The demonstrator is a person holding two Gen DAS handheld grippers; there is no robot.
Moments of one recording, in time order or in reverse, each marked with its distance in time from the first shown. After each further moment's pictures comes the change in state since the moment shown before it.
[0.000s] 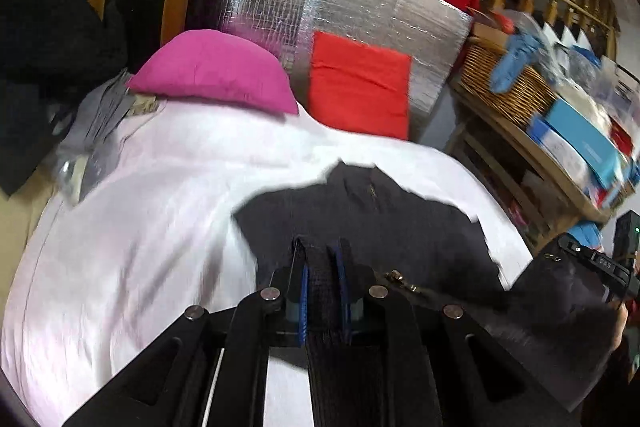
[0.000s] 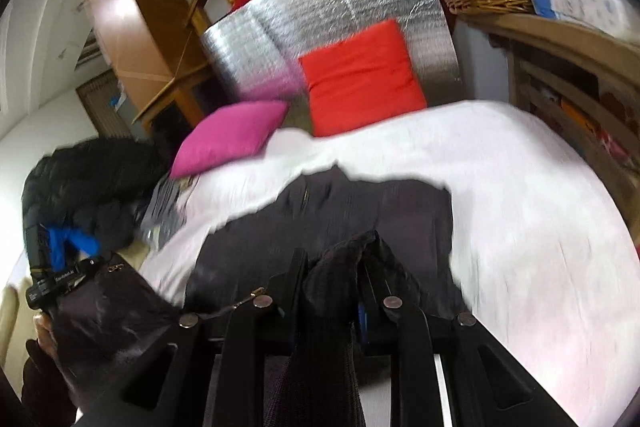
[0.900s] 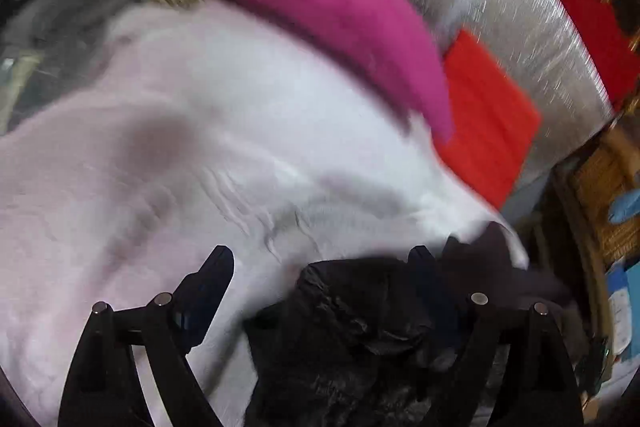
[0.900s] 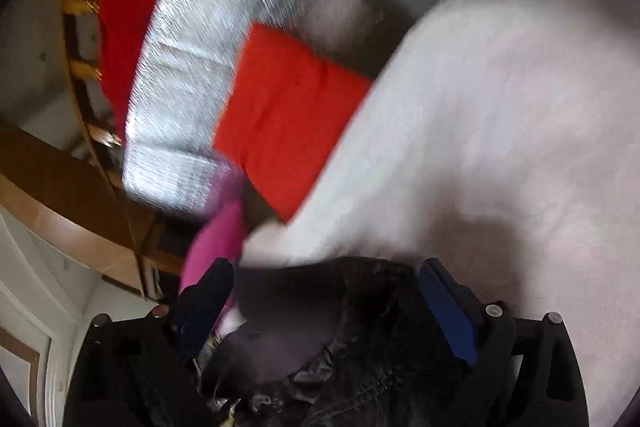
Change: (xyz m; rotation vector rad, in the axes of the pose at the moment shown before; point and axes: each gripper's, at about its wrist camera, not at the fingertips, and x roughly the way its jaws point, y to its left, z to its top) left arm 0.203 0.126 0.043 -0.467 0.049 0.075; right arm 0.218 -0.172 0.078 0.677 -0.069 0.178
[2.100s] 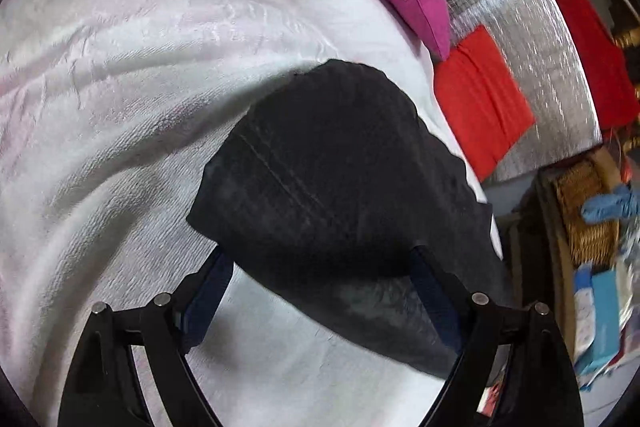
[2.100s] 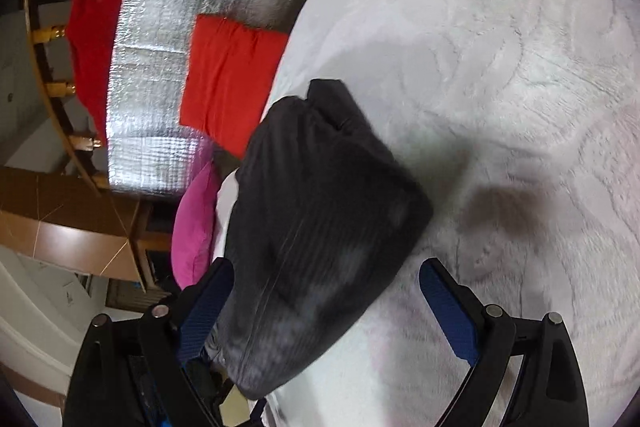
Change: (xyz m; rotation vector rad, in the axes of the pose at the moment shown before) left arm -0.071 0.014 -0.171 -0.273 0.091 -0.024; right arm -0.102 -0.057 -0.149 0.218 0.079 -0.103
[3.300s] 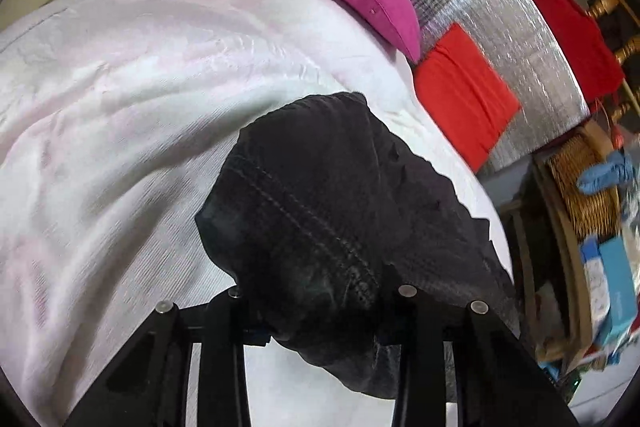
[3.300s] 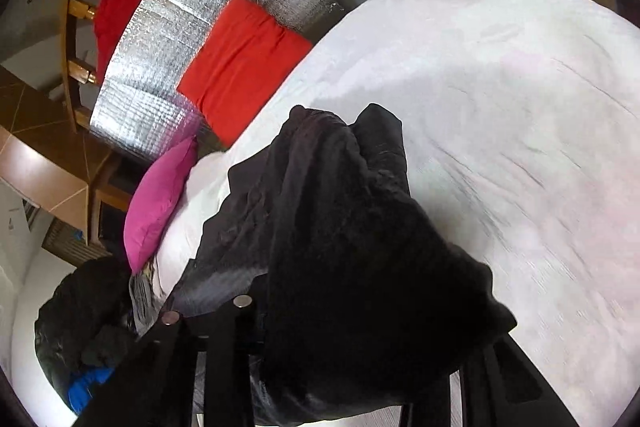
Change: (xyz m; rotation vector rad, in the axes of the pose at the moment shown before) left arm -0.050 -0.011 -0.029 0.147 -0.057 0.034; right arm -0.033 0.037 -0.033 -0.303 -0.066 -0.168
